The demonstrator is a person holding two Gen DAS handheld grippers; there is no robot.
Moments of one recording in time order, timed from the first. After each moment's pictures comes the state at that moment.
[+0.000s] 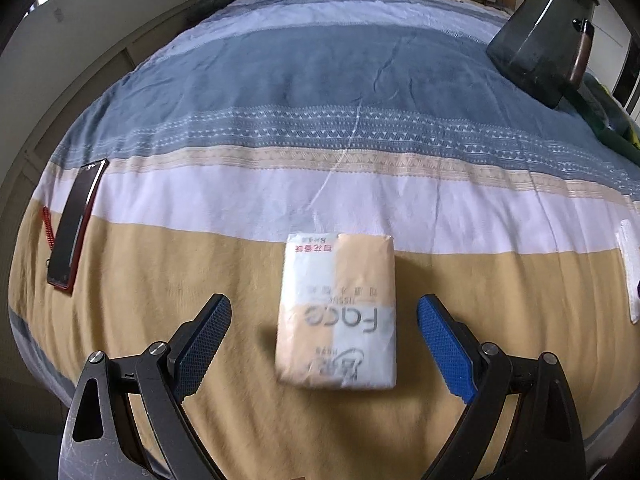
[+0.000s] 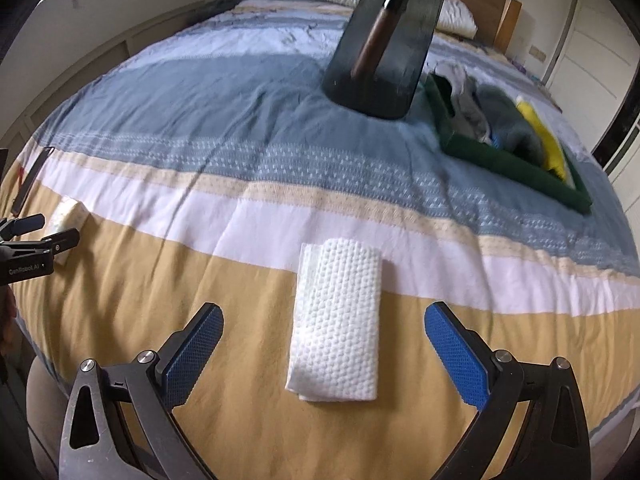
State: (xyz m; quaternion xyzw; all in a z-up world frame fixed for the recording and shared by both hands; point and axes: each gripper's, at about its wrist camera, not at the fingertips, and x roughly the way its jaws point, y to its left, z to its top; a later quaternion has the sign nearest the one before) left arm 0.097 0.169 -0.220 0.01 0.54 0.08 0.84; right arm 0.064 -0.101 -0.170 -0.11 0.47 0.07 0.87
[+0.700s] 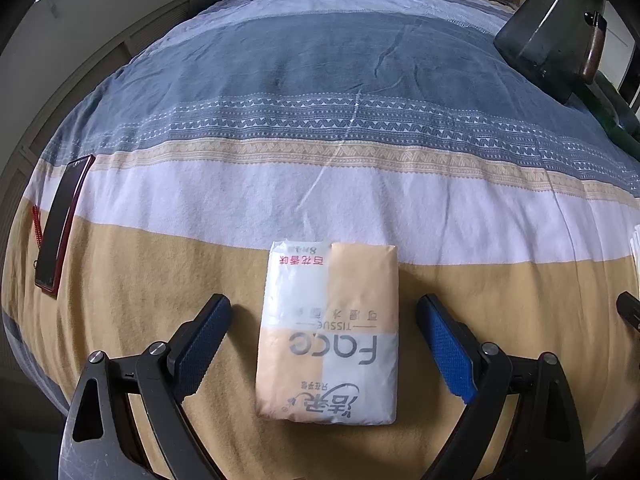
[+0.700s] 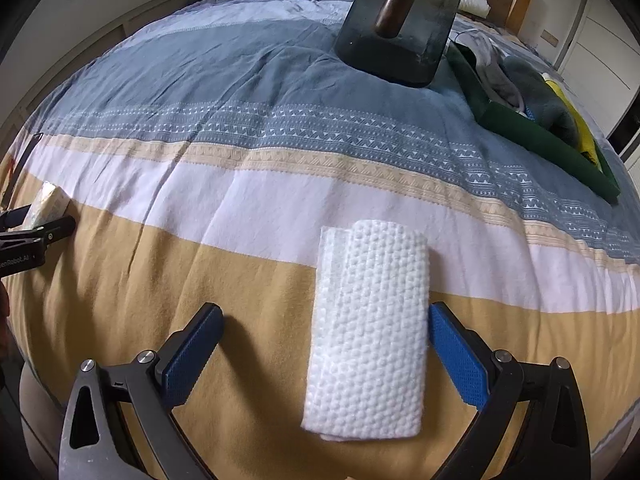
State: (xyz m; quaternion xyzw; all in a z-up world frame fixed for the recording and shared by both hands) left arm 0.110 0.169 -0.234 0.00 0.54 0.08 0.84; right arm 0.089 -0.093 -0.221 -0.11 0.50 0.08 0.86
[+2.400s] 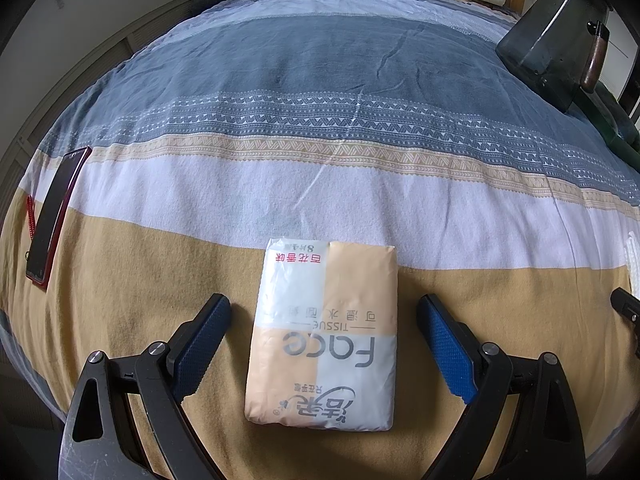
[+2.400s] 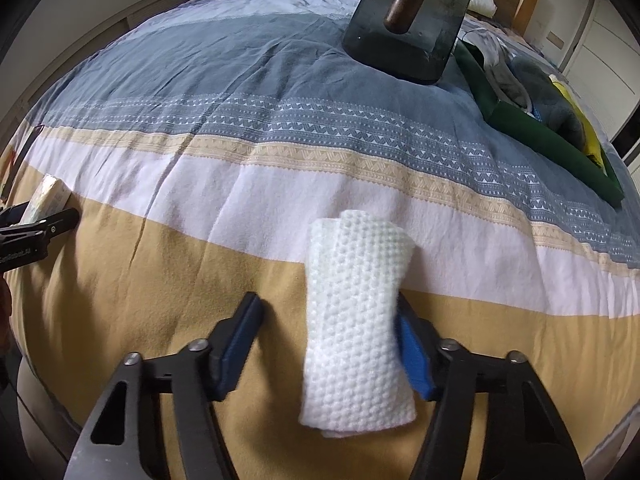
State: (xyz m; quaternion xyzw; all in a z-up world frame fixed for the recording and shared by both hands) left arm 0.107 0.171 -0.238 -0.02 0.53 0.08 0.84; right arm 0.092 -0.088 -0.222 -0.12 0.51 0.08 0.85
